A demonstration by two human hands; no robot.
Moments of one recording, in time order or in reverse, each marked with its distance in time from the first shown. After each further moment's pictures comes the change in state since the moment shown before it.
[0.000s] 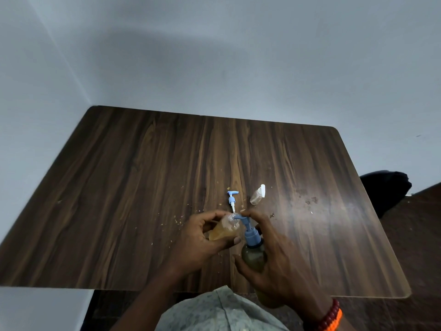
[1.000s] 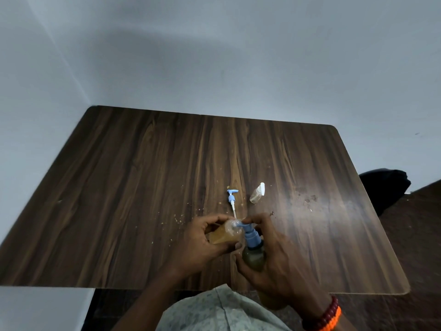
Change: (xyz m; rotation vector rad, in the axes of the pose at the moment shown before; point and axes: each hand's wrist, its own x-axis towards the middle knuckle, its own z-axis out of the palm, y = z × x) left_hand -0.005 0.001 0.004 0.029 -0.035 -0.012; right_hand -0.002 0.005 0.004 -0.026 0.004 -0.022
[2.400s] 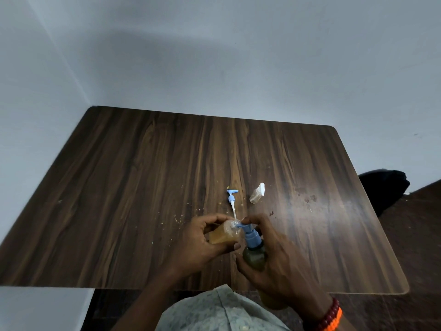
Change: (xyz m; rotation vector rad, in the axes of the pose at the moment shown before) left_hand -0.002 -0.003 -0.002 -0.029 -0.005 -0.014; right_hand -0.005 -0.004 -0.001 -0.045 0.044 -0.031
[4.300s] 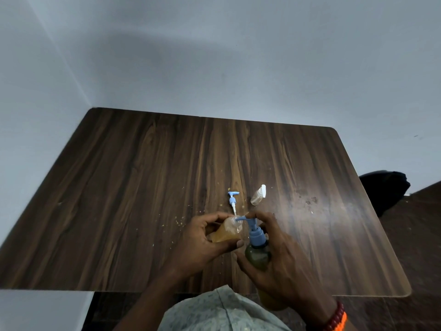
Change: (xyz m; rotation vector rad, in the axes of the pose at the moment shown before) left_hand 0.002 0.006 -0.002 -0.021 0.024 0.020; right_hand 0.003 0.000 0.001 0.054 0.050 -0.018
